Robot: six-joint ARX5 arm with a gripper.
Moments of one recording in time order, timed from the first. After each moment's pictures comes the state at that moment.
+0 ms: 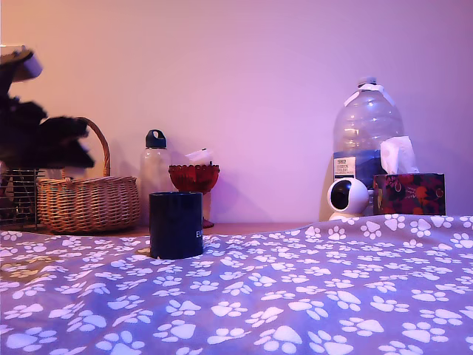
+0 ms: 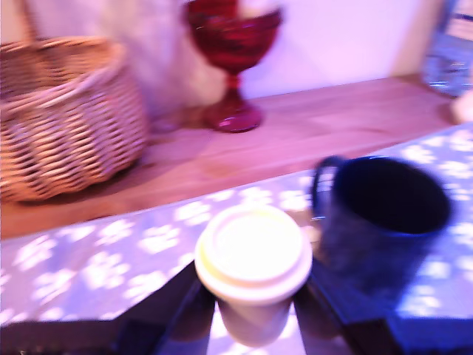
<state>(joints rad) -0.13 1.54 0.67 0.57 0.25 0.01</state>
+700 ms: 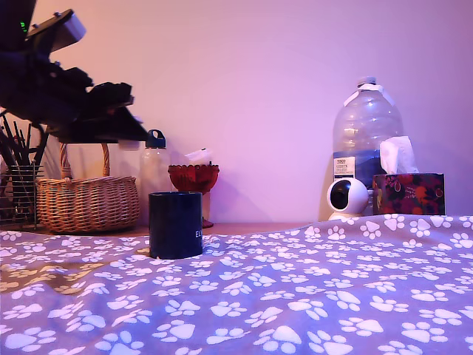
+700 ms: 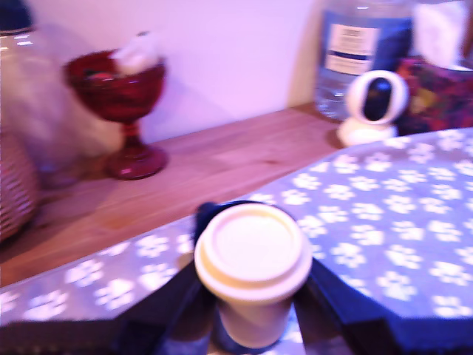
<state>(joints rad) -0.32 1.47 0.67 0.56 0.26 0.01</state>
